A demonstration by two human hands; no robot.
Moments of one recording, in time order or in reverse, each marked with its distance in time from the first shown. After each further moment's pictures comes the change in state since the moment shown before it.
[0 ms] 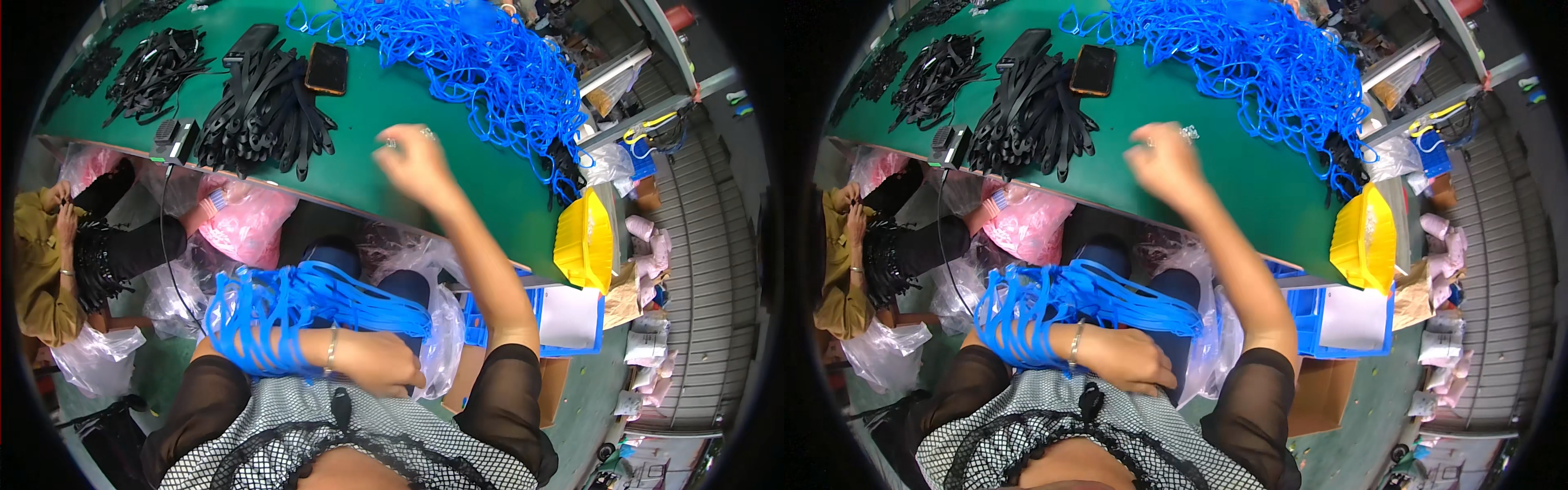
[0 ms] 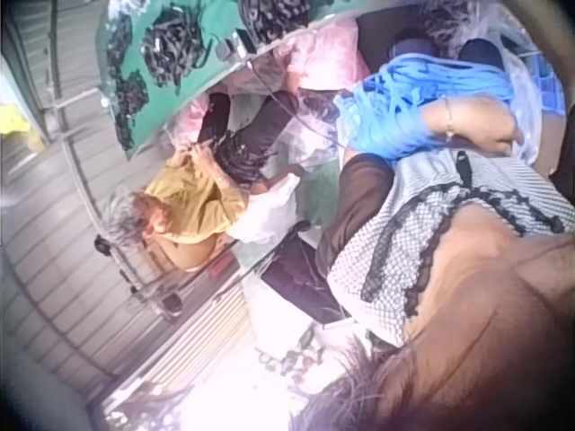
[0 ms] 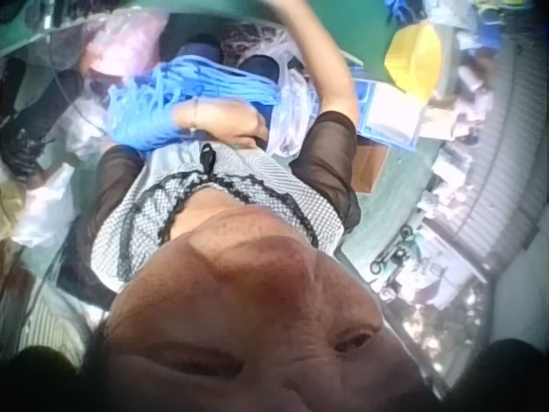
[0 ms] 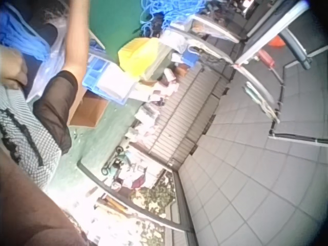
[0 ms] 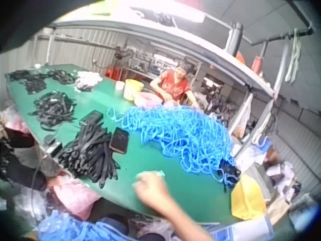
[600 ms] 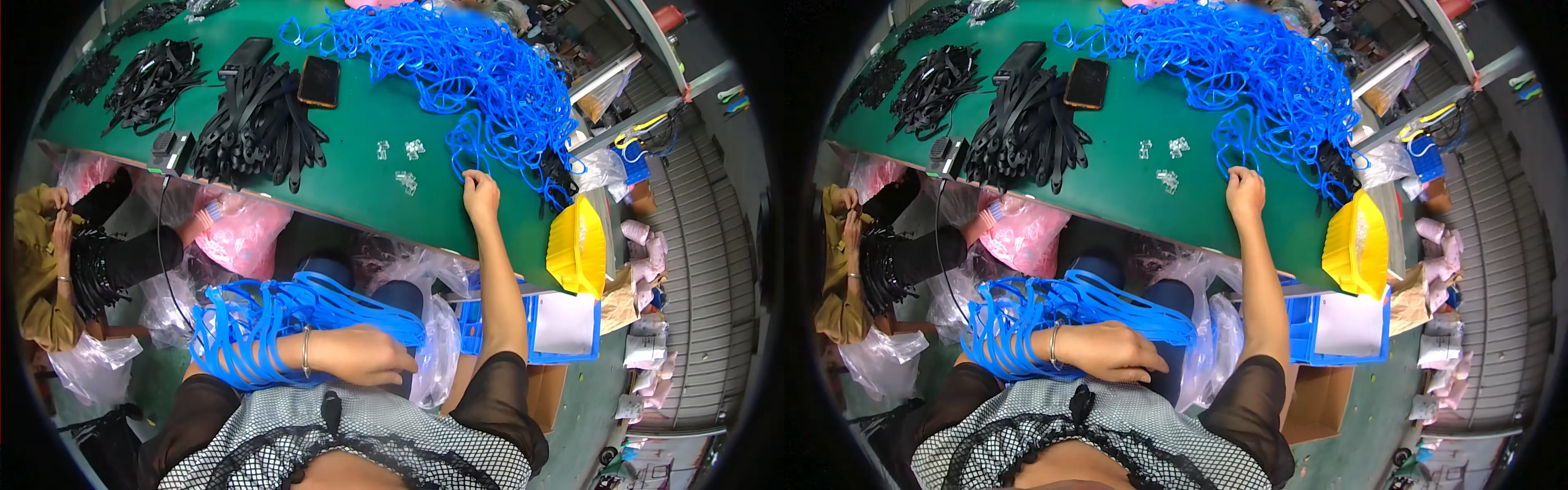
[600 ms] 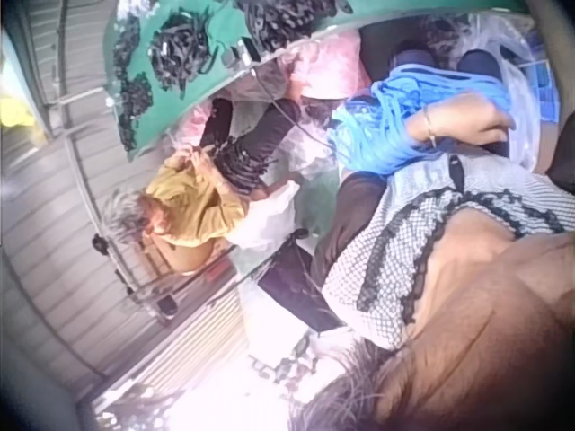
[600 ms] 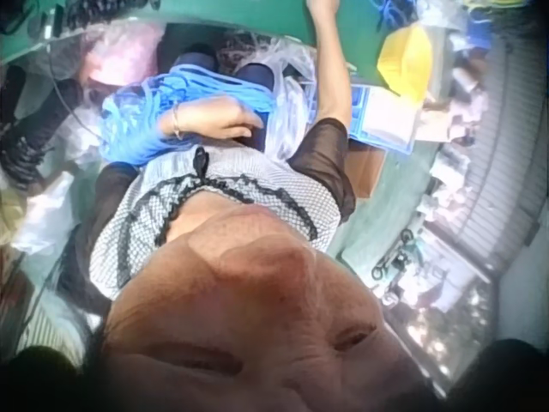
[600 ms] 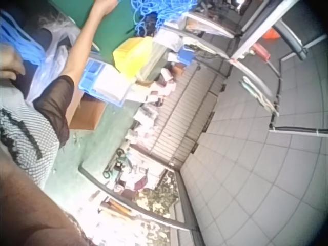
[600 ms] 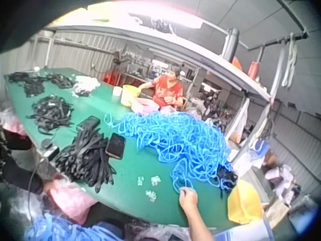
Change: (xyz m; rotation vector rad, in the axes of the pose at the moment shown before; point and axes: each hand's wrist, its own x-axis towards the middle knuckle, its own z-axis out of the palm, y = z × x) left_hand -0.018 0.002 -0.015 -0.103 0.250 -0.143; right_hand -0.070 0.154 -0.040 -0.292 0.200 0.538
